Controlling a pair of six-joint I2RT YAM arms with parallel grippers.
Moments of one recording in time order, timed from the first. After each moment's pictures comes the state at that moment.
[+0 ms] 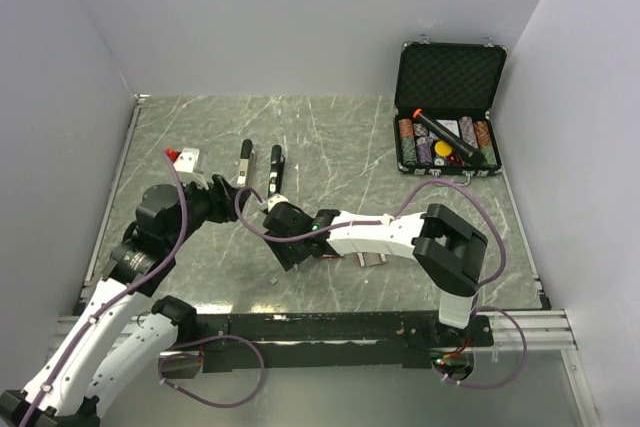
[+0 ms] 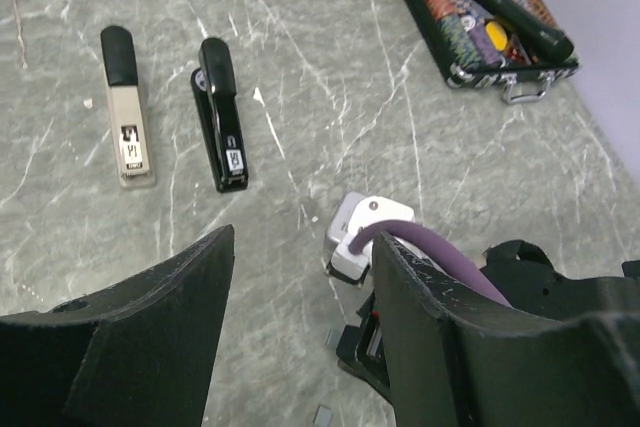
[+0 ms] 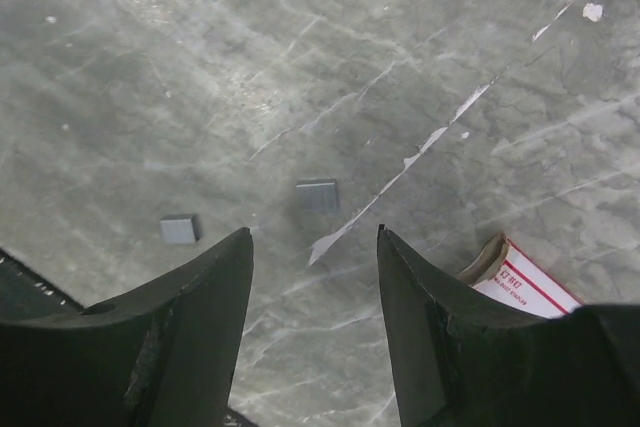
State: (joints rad) left arm -0.44 0.62 0.73 -0.32 0.04 -0.37; right arm 1.14 1.80 1.20 -0.43 0.14 0.41
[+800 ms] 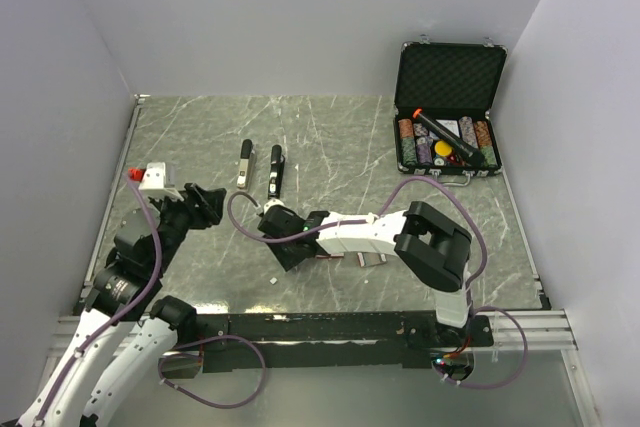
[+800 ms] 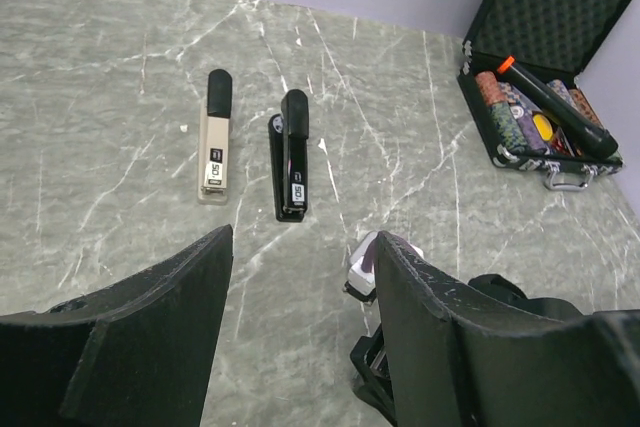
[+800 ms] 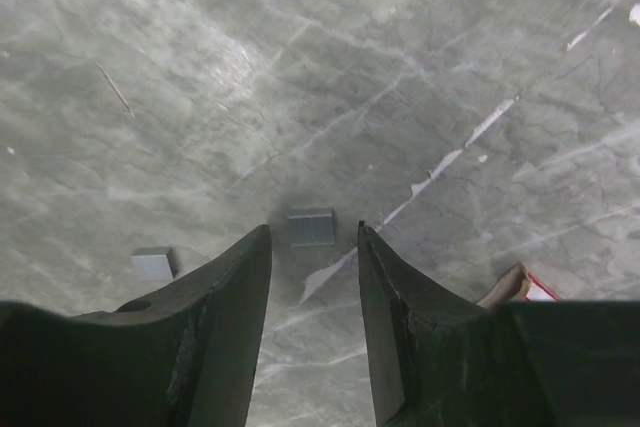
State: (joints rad) left arm -0.44 0.44 0.69 -0.39 -0.19 -0.40; right arm 1.14 1.90 1.23 -0.43 0.15 0.40
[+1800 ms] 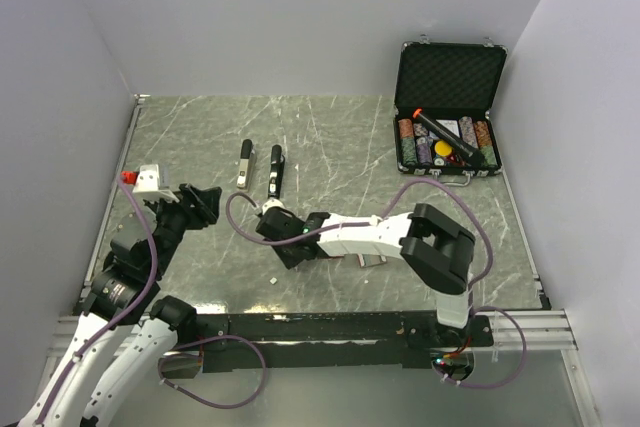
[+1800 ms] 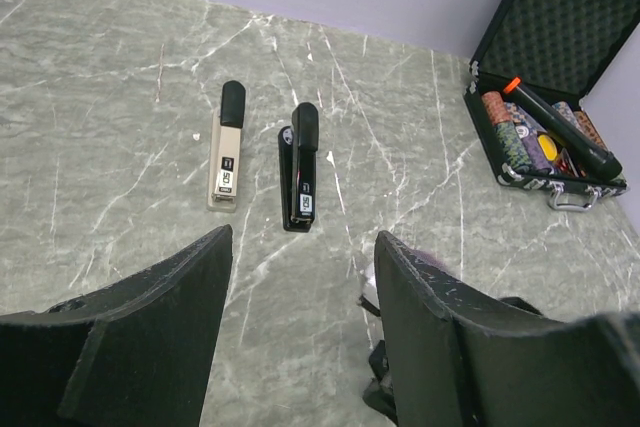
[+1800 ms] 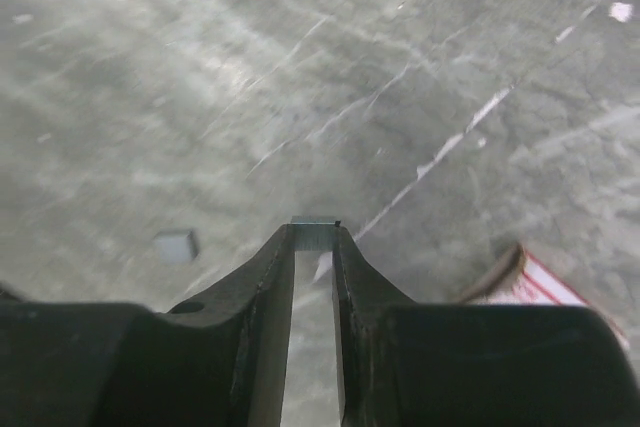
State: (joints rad) left arm -0.44 0.41 0.69 -0.39 -0.23 -0.41; right arm 1.16 1.88 1.25 -0.44 0.18 0.41
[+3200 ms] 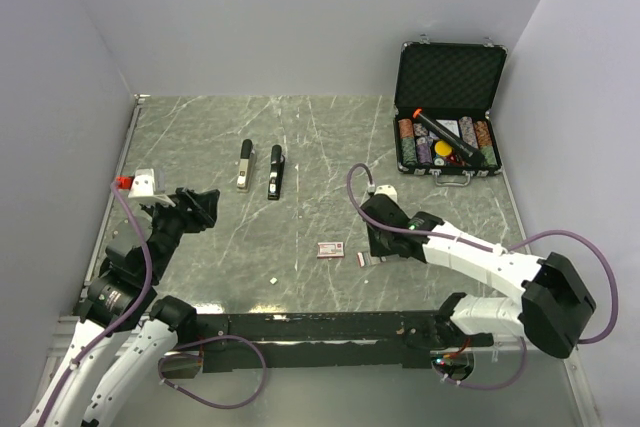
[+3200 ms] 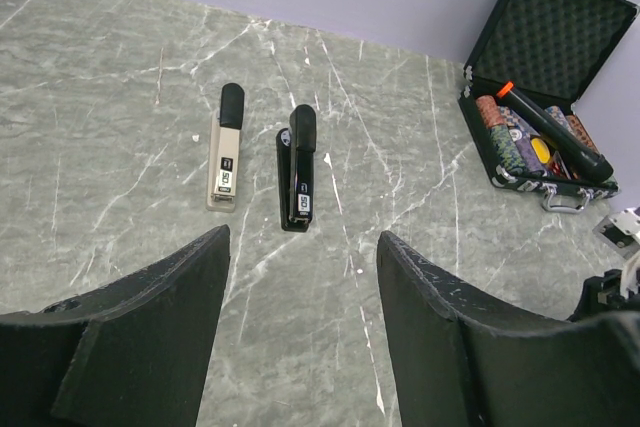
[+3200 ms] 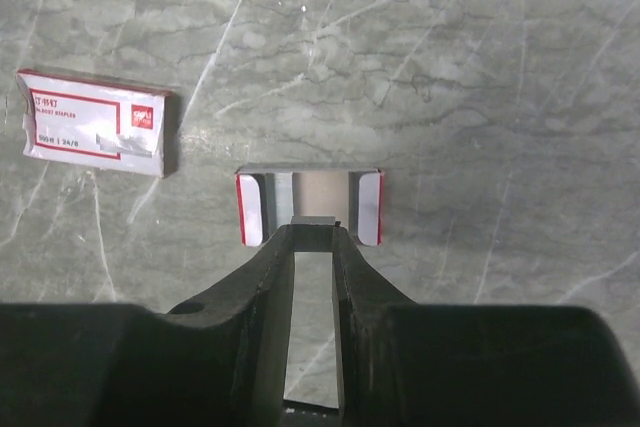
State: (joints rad) left arm -0.44 0.37 0.69 -0.41 -0.23 -0.42; right arm 0.79 1.17 0.70 -0.61 0.28 0.57
